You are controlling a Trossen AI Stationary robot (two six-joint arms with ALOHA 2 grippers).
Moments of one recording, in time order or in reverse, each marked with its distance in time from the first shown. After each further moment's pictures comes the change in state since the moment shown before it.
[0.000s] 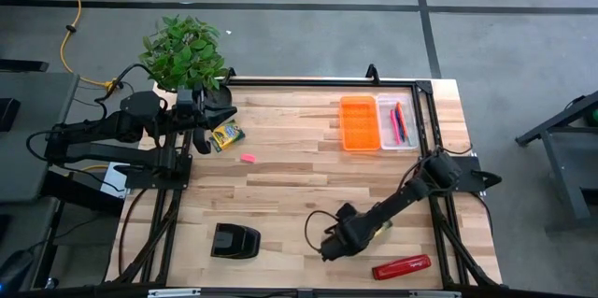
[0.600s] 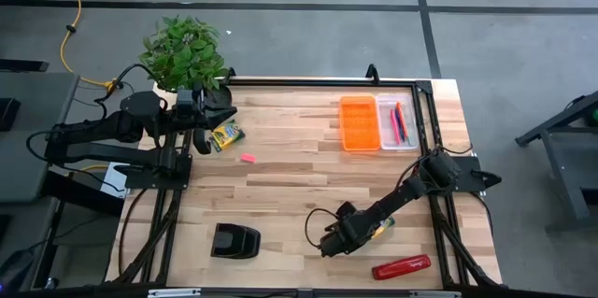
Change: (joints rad) left arm 0.000 0.000 0.000 0.000 0.000 0.003; right arm -0.020 -0.001 -0.049 0.055 -0.020 -0.007
